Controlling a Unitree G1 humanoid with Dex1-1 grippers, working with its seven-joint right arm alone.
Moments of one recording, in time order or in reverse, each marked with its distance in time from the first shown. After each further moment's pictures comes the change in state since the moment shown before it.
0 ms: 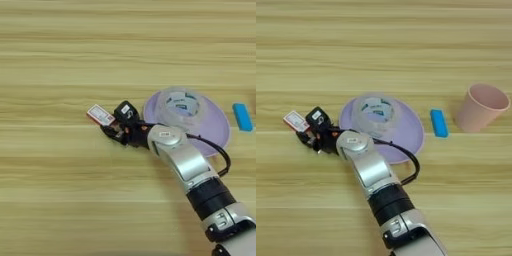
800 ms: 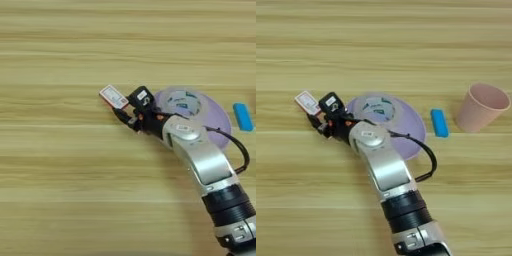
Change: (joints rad) arm 0.070 -0.054 -0.099 -0.338 0.018 0.122 -0.036
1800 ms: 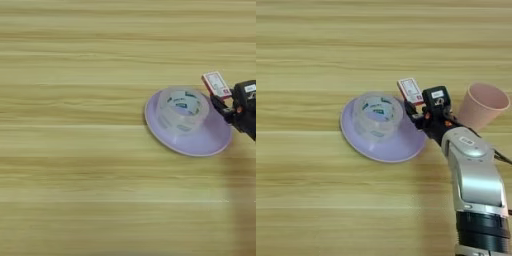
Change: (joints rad) arm 0.141 -0.218 -0.457 -0.063 0.076 0.025 -0.061
